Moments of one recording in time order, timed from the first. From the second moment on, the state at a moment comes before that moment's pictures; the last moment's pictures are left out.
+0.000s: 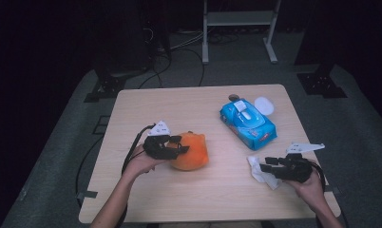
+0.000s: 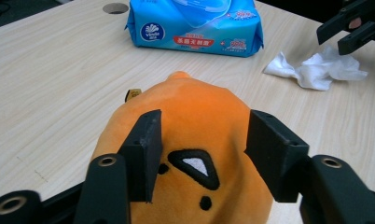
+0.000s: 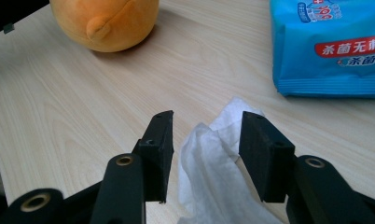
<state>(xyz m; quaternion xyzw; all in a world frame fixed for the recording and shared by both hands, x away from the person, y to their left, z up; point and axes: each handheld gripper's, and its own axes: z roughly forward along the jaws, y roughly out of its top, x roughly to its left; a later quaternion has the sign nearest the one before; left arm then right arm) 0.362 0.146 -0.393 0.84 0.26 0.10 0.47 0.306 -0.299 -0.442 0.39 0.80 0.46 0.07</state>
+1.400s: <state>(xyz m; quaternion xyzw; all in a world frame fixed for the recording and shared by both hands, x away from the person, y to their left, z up) 0.325 0.188 -0.398 0.83 0.29 0.10 0.47 0.304 -0.302 -0.436 0.39 0.79 0.47 0.07</state>
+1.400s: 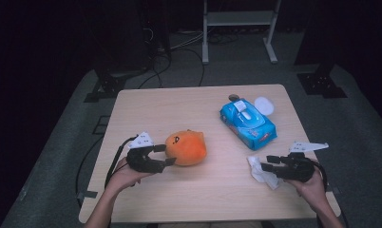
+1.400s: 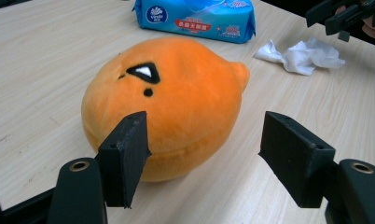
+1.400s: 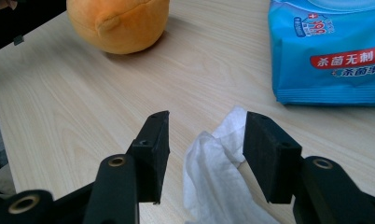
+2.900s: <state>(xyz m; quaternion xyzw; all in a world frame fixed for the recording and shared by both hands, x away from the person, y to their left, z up) 0.298 0.222 -0.438 0.82 0.33 0.08 0.46 0.304 -0.301 -0.437 0.39 0.79 0.47 0.06</state>
